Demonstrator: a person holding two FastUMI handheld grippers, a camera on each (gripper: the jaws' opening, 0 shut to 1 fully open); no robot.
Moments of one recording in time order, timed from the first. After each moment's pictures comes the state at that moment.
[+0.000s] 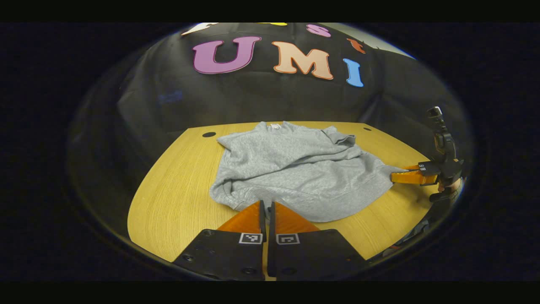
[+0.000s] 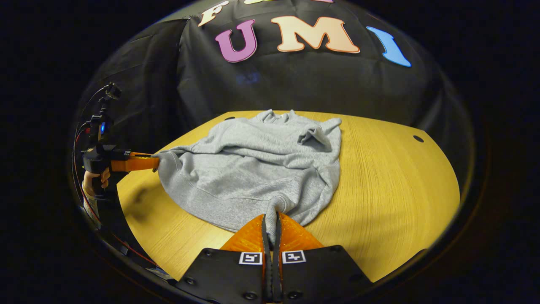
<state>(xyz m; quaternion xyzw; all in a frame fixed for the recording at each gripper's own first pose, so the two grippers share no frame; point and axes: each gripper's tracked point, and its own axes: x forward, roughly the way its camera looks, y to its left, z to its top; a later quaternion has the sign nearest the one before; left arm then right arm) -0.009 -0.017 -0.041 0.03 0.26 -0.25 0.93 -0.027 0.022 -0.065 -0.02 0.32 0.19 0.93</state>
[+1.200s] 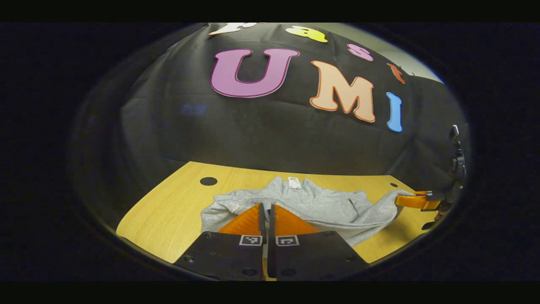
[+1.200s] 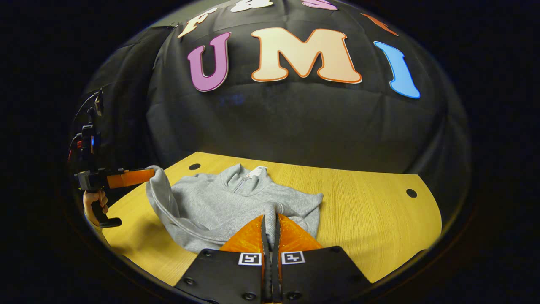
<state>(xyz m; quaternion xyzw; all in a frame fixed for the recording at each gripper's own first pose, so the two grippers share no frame) 0.192 -0.067 0.022 -0.07 0.17 -0.16 0.97 0.190 0.019 -0.005 -0.01 0.25 0.12 0.96</state>
